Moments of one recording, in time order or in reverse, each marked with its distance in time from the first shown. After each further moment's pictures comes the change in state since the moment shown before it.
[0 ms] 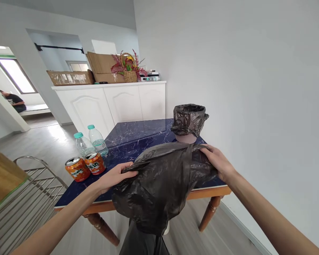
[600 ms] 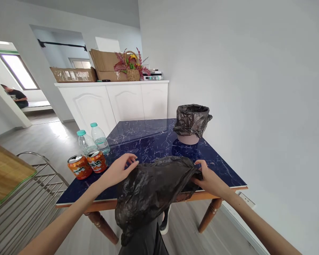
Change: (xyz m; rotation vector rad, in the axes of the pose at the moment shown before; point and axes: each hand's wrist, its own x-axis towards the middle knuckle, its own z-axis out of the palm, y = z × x) left_hand 0.017 -0.017 -0.011 0.545 0.353 0.240; right_hand -0.030 0.058 0.021 -0.573 -0.190 -0.276
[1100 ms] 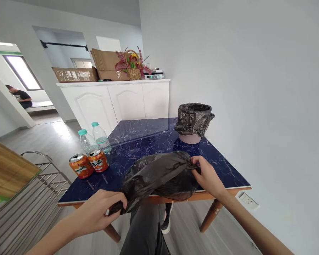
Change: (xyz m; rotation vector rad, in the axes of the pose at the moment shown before) left_hand -0.102 0.020 -0.021 0.297 -0.382 0.289; right_hand 0.010 -0.013 0.015 -0.040 0.201 -0.280
